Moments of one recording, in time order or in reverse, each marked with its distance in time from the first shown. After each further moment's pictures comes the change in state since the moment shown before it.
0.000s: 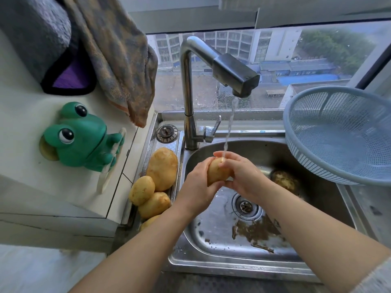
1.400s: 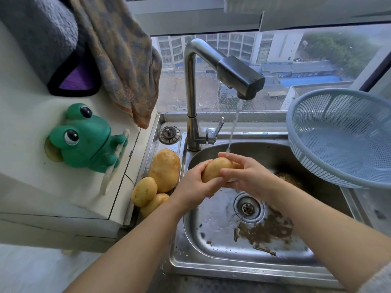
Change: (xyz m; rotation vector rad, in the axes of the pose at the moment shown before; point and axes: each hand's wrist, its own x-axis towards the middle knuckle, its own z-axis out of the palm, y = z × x) left_hand 0.003 0.003 -0.019 -0.406 -0.170 -0.219; right_hand 0.006 0.001 -0.021 -0.047 -0.168 -0.053
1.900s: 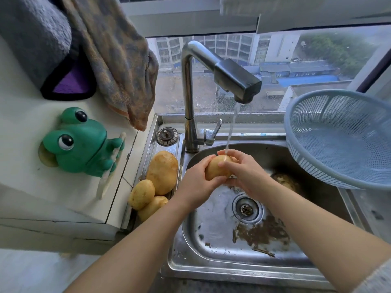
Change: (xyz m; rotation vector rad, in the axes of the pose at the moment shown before) left_hand 0.006 0.014 0.003 0.241 0.077 0.155; right_hand 0.007 -0.006 0.009 -0.096 0.191 -0.038
